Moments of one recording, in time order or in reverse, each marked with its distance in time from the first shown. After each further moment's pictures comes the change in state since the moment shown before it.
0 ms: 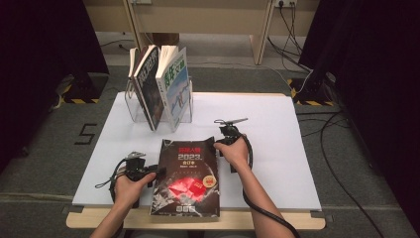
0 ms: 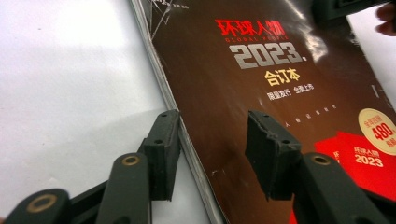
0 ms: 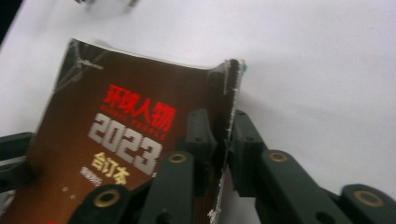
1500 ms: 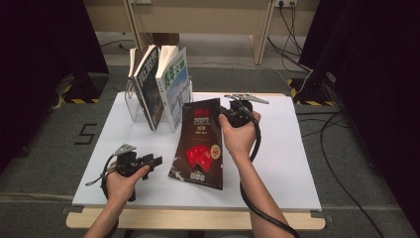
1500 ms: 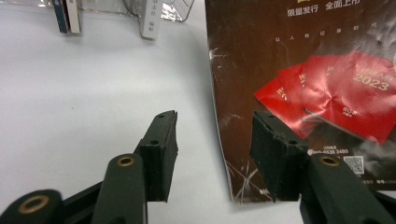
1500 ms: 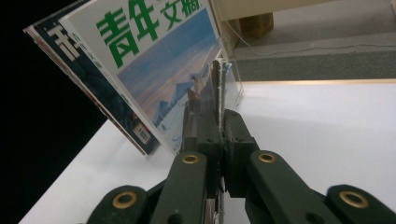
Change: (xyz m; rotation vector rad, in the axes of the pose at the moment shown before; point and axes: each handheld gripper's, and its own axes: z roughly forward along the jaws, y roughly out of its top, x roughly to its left) left arm -0.002 0.023 -0.029 -0.168 -0.031 0.027; right arm 0.077 0.029 -0.118 -0.543 -0.087 -0.092
